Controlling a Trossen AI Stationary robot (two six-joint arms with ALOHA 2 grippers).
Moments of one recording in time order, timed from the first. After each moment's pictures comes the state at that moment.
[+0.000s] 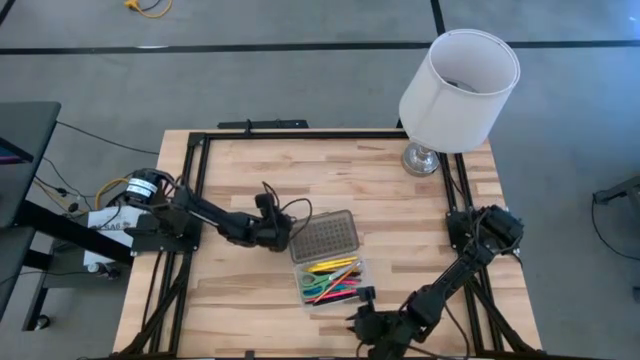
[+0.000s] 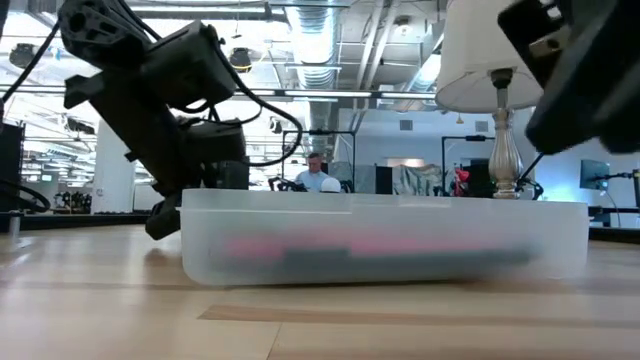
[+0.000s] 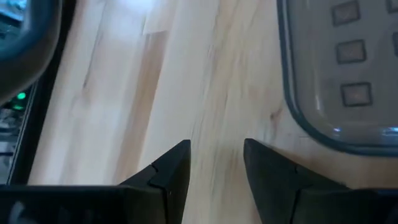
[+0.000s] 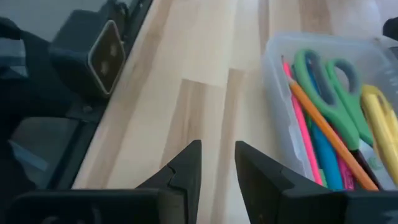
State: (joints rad) left arm -0.18 1.70 0.66 -0.08 -0.72 -0.11; right arm 0.82 1.97 1.20 -0.13 0.54 0.35
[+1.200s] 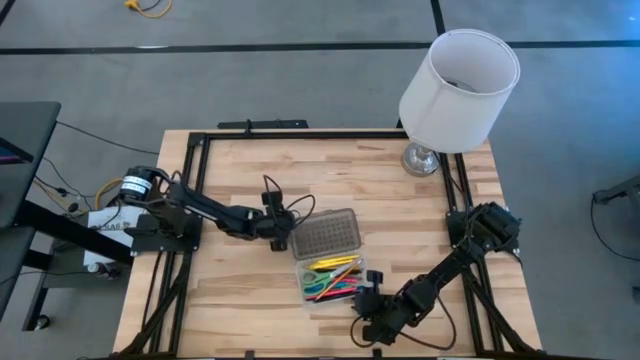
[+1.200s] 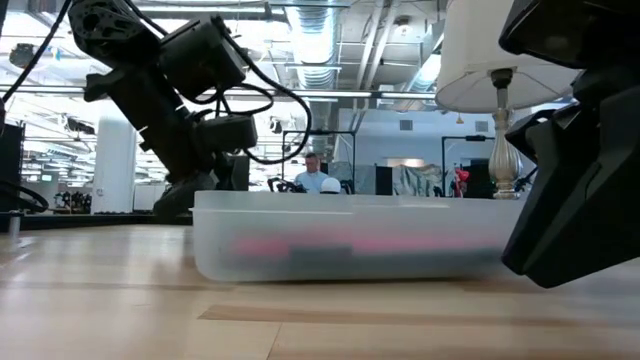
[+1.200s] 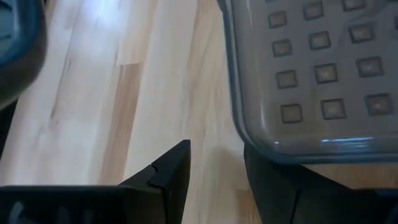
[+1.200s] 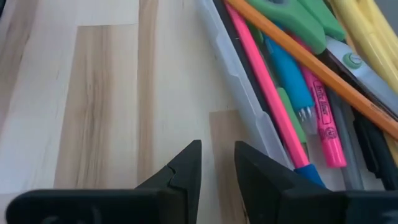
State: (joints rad) left arm -0.12 1.65 0.66 0.01 -0.54 0.02; right arm 0.76 1.97 1.06 -0.15 0.52 0.65
